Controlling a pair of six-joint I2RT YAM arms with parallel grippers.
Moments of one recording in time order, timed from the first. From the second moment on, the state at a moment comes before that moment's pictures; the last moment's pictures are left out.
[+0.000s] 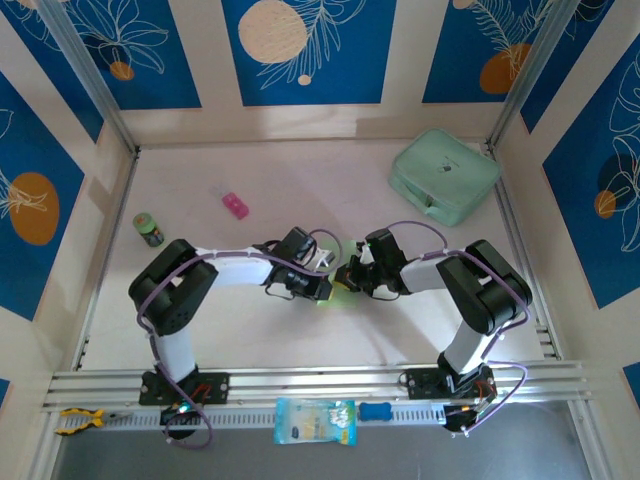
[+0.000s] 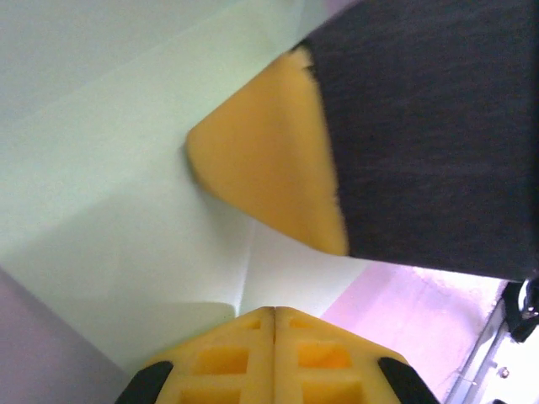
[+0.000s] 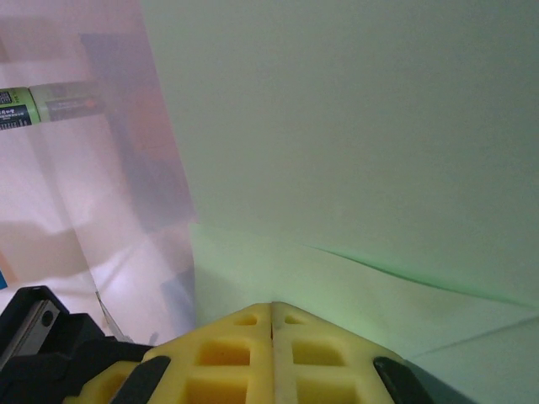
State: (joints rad) left arm -0.77 1.82 0.95 -0.20 0.54 -0.46; right arm 0.51 1.70 0.59 0.24 -0.57 1.02
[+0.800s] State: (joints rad) left arm -0.77 1.76 0.84 -0.16 0.55 -0.44; right arm 0.50 1.70 0.59 0.23 -0.58 1.01
